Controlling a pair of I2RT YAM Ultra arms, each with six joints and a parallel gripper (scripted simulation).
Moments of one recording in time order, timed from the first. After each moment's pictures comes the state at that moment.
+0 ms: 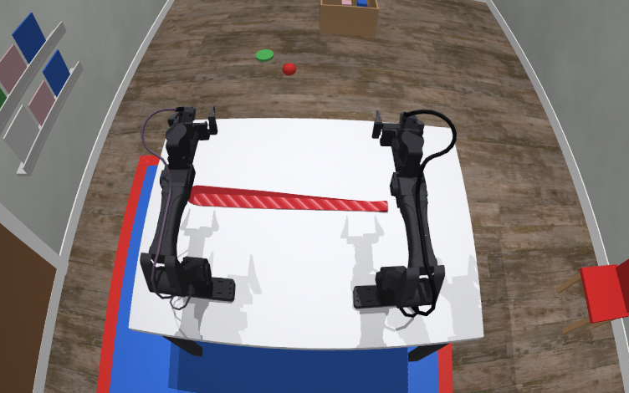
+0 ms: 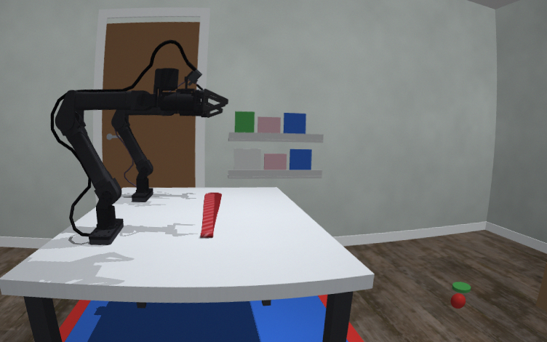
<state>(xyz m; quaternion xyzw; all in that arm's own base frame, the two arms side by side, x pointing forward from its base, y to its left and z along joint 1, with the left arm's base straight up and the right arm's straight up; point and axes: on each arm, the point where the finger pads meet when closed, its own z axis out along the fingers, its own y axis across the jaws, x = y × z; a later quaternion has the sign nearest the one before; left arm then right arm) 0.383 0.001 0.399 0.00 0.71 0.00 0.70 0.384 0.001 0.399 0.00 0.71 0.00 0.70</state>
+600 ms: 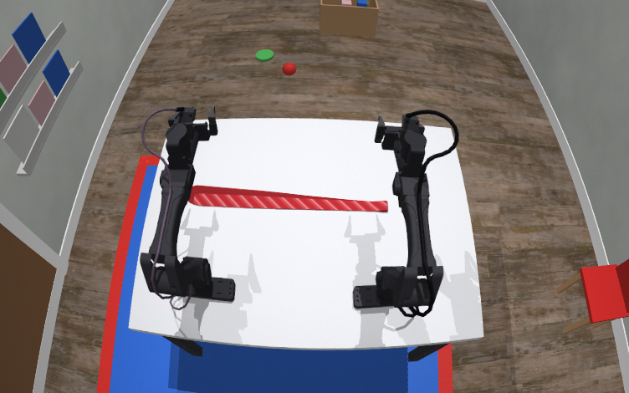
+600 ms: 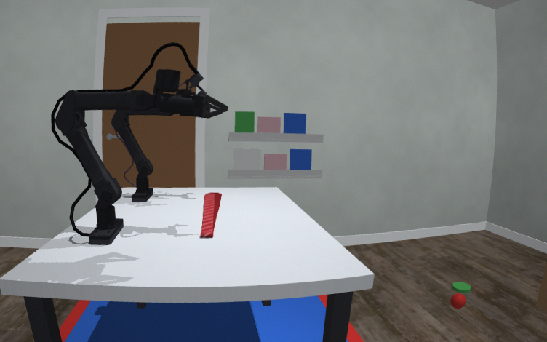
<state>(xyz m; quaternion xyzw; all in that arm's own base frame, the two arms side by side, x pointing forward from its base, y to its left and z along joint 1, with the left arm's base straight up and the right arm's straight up) 0.383 0.001 0.395 0.00 0.72 0.00 0.69 0.382 -0.004 0.380 0.00 0.74 0.02 0.67</state>
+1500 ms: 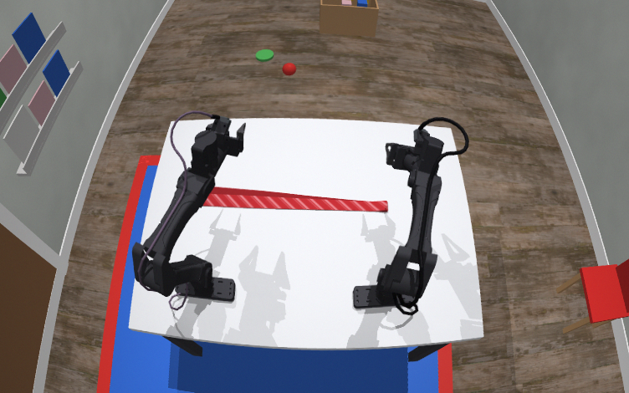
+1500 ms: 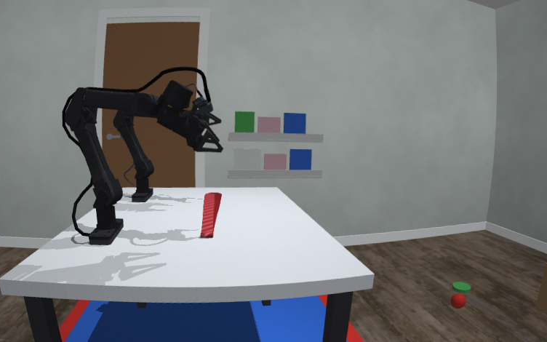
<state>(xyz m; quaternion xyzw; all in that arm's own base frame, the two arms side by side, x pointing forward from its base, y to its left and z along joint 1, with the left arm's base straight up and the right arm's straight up) 0.370 -0.102 0.346 0.10 0.75 -0.05 0.65 0.366 -0.028 0.270 0.03 0.86 0.15 0.49</state>
